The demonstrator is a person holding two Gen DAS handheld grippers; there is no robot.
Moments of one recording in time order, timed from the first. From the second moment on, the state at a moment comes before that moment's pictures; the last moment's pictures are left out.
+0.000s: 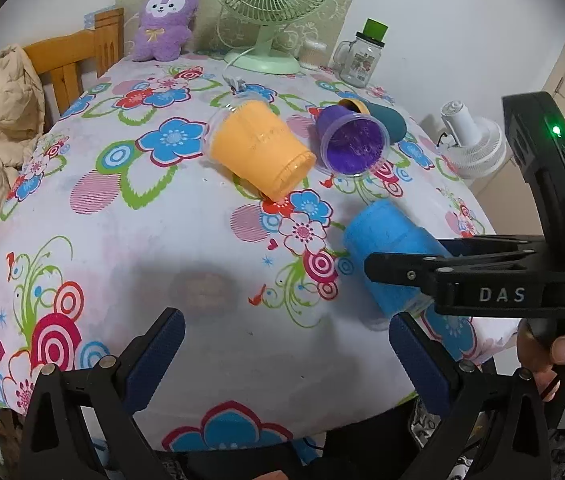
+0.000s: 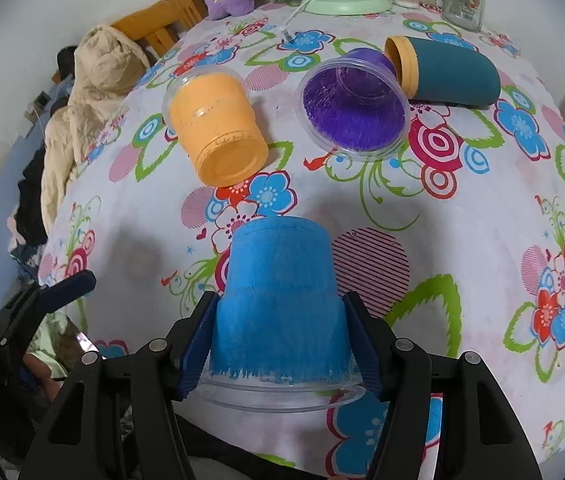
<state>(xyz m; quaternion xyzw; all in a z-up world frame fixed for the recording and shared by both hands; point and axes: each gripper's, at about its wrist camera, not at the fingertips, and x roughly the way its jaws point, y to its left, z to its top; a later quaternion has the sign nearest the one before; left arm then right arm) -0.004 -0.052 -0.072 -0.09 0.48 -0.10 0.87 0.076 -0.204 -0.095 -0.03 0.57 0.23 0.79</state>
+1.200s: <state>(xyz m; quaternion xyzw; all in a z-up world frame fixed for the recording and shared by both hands) 0.001 -0.049 -0.064 -0.10 0.48 -0.09 0.87 0.084 -0.218 -0.080 -0.02 0.56 0.23 0.79</state>
